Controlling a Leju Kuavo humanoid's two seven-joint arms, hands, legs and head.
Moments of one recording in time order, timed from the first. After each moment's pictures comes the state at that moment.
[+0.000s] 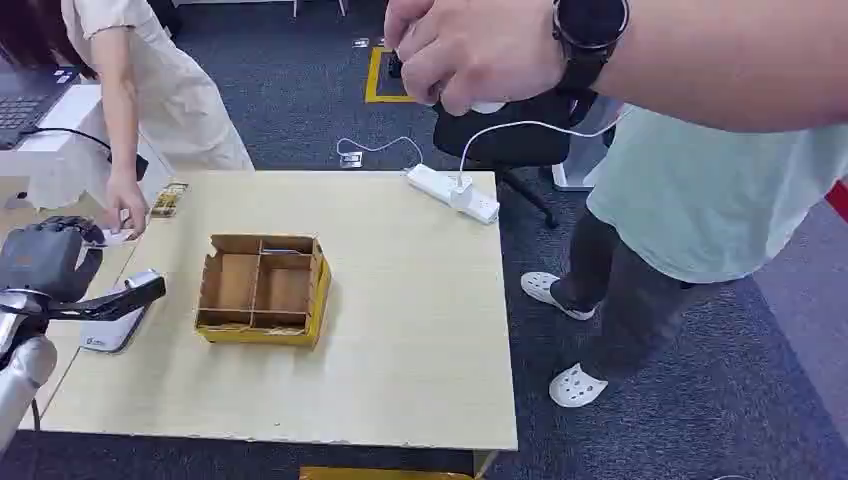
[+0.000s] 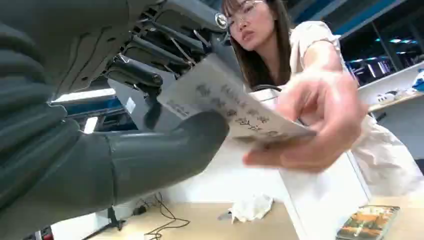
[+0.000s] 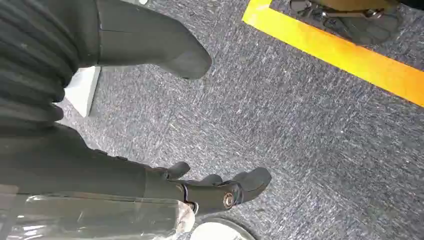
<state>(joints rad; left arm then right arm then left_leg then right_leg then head) -0.32 0.65 -0.09 -1.15 -0.97 0.24 -0.12 -0.07 0.01 1.23 -0.14 -0.42 -0.49 -0.13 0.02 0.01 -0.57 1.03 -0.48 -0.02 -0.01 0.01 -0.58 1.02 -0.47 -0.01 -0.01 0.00</state>
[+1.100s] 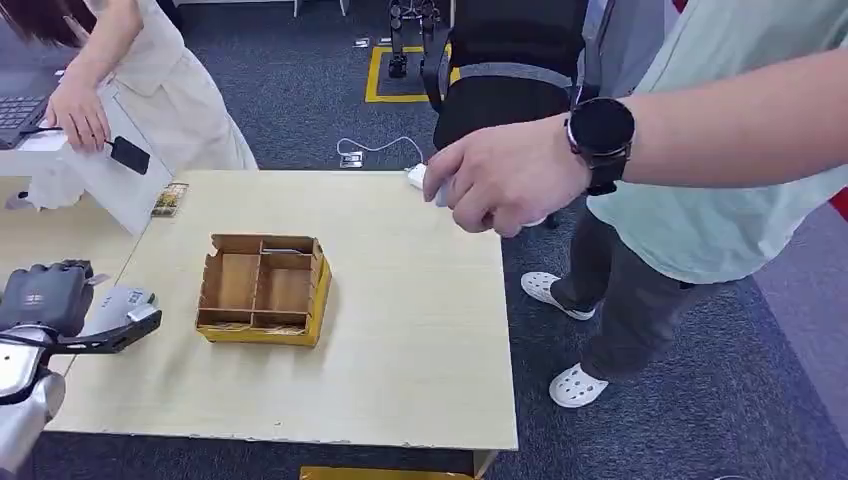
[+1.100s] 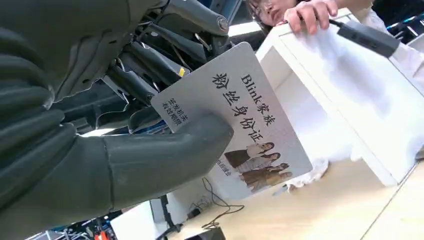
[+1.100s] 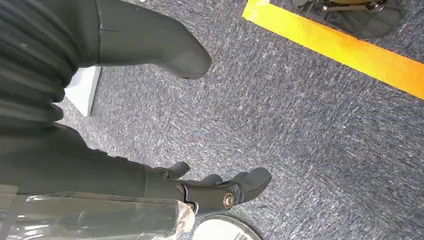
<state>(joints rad) -0.27 0.61 -0.07 -0.99 -1.22 0.34 0.03 -0.07 0.01 1.23 -0.14 -0.43 -0.50 -0.13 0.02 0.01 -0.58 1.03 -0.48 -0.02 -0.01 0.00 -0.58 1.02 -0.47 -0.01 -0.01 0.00</state>
